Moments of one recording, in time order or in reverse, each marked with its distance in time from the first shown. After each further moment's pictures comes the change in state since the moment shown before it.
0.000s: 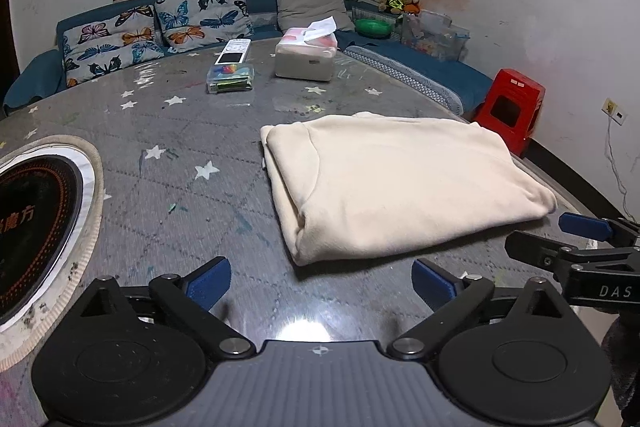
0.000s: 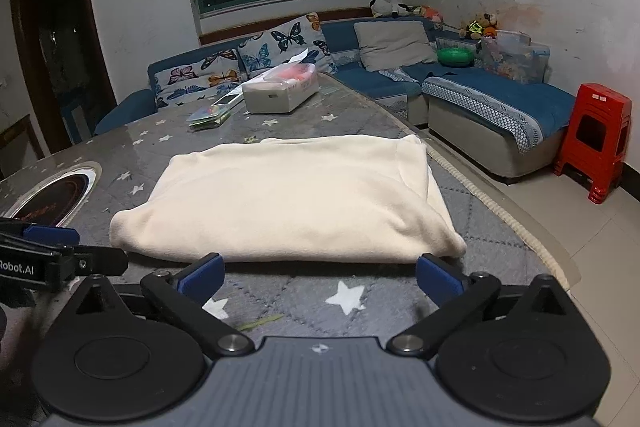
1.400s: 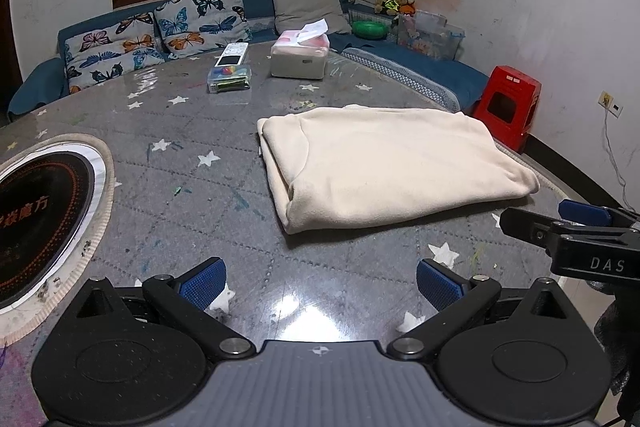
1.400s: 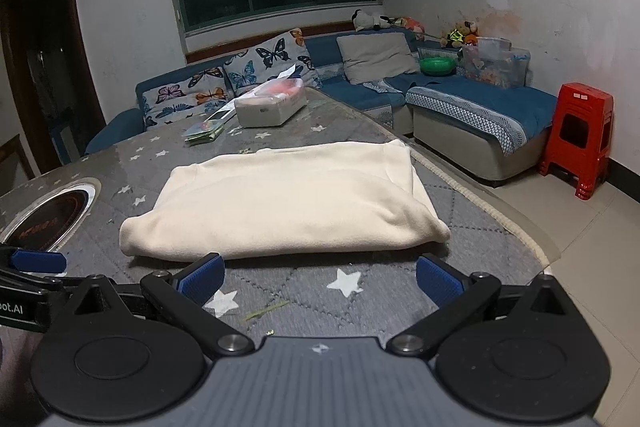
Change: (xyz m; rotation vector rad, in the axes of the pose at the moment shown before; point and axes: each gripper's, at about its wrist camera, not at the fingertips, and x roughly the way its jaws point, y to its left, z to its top) left arm -0.022 -0.011 -0.018 0.027 -0.011 0.011; right arm -0.024 0.006 -0.013 0.038 -0.049 -0.043
